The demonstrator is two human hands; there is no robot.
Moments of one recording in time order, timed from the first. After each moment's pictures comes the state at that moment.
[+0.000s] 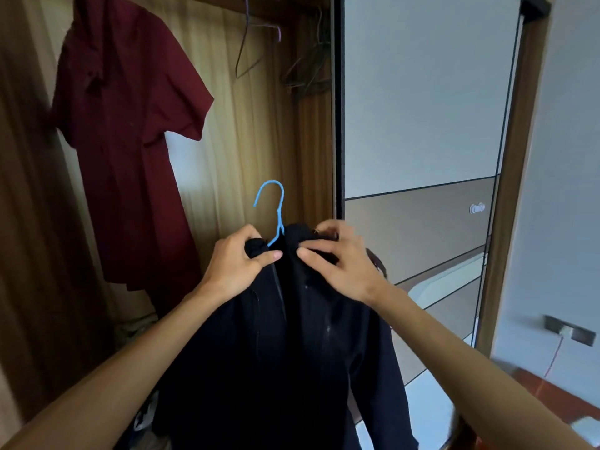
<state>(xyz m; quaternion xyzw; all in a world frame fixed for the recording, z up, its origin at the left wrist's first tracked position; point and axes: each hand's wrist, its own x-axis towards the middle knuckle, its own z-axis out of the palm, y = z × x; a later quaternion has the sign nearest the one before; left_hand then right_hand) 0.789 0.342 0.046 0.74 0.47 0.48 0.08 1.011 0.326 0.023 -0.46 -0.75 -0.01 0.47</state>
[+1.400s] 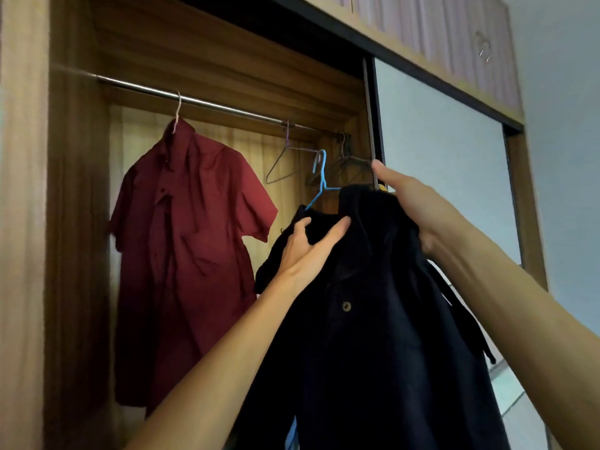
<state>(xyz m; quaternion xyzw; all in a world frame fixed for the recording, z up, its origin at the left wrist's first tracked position) 0.783 0.371 0.210 0.72 0.36 0.53 0.26 0.929 0.264 0.267 -0.39 -0.52 0.36 0.67</state>
